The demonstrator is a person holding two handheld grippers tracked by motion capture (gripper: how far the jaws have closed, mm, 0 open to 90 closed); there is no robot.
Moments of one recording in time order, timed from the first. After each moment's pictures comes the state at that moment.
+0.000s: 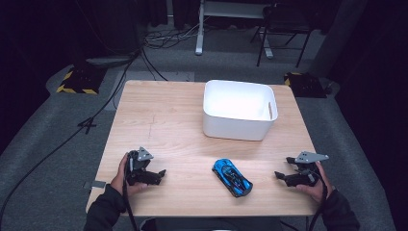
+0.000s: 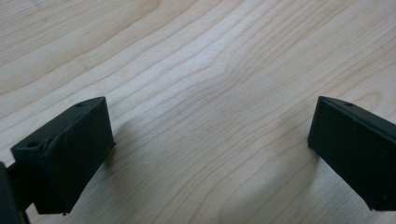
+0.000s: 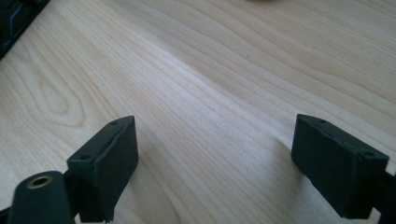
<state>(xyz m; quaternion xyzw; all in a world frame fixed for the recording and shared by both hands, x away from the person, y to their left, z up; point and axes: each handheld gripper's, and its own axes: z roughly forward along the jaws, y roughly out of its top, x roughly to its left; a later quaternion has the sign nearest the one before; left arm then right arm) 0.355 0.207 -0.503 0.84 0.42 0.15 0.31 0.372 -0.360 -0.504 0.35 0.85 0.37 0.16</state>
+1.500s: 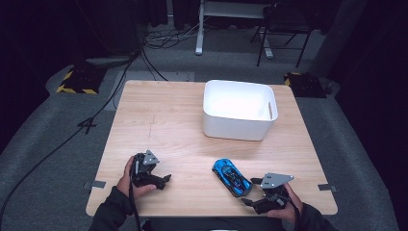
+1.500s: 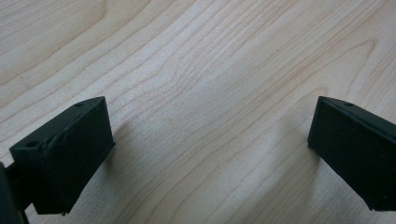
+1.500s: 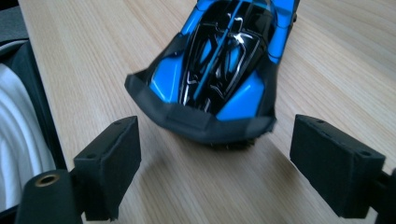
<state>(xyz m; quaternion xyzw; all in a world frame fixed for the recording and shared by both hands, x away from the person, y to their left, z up) 0.348 0.194 -0.504 0.85 0.39 0.14 0.32 0.302 -0.240 -0.500 0.25 0.88 0.40 0.09</state>
